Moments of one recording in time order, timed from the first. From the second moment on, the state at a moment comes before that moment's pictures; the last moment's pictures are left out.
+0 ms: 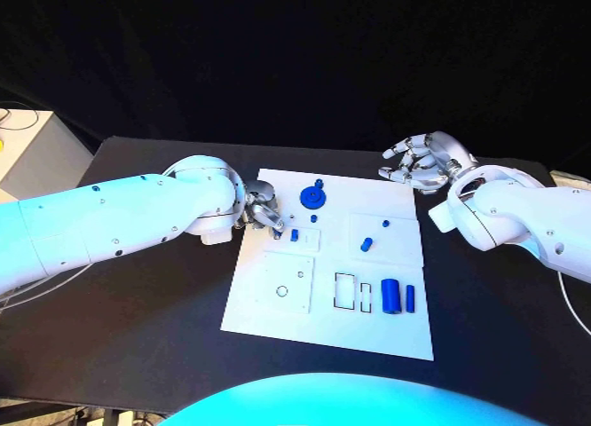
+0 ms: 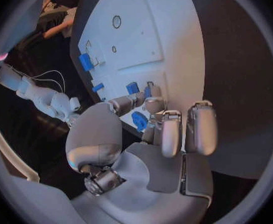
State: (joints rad) left arm 1.27 -0.71 -0.08 1.47 -1.13 0.18 -0.51; left_hand 0.88 -0.08 0.92 0.00 0.19 0.92 0.09 0.69 0.59 1.27 -0.03 1.17 0.75 1.46 -0.07 1.57 1.31 0.07 1.42 0.03 1.45 1.31; right arm 1.29 -0.83 -0.17 1.44 -0.75 -0.55 0.04; right_hand 1.40 -0.23 0.29 0.27 0.33 0.76 0.16 0.42 0.25 1.02 0.08 1.00 0.87 1.47 0.00 1.37 1.25 0.07 1.44 0.10 1.22 1.31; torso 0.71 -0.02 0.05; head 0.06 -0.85
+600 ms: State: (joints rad) left arm 1.28 -0.71 -0.08 1.47 -1.17 0.24 -0.51; left_hand 0.85 -0.06 0.92 0.00 0.19 0.92 0.09 0.71 0.57 1.29 -0.03 1.18 0.77 1.47 -0.08 1.57 1.31 0.07 1.43 0.03 1.45 1.31; right arm 1.29 -0.84 -0.17 1.44 -0.74 -0.55 0.04; right_hand 1.40 -0.23 0.29 0.27 0.33 0.76 0.16 0.42 0.25 1.02 0.08 1.00 0.87 1.47 0.00 1.37 1.25 0.07 1.44 0.10 1.22 1.31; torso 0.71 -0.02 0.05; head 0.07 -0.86
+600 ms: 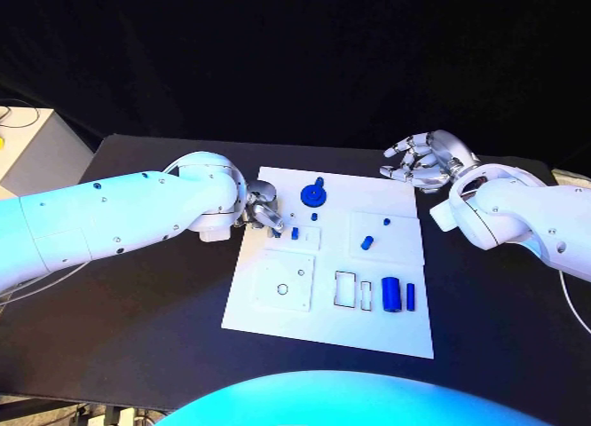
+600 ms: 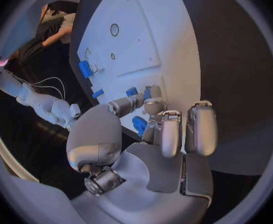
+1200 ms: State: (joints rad) left arm 1.28 -0.71 -0.08 1.48 -1.20 0.27 -0.51; left_hand 0.82 -0.04 0.92 0.00 0.17 0.93 0.09 0.71 0.54 1.30 -0.04 1.19 0.78 1.47 -0.08 1.57 1.31 0.07 1.43 0.03 1.45 1.31; right arm 1.29 -0.84 -0.17 1.44 -0.73 -0.55 0.04; right_hand 1.40 -0.23 0.28 0.28 0.34 0.76 0.16 0.42 0.25 1.02 0.09 1.00 0.87 1.47 0.00 1.37 1.25 0.07 1.44 0.10 1.22 1.31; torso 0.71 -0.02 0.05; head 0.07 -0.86
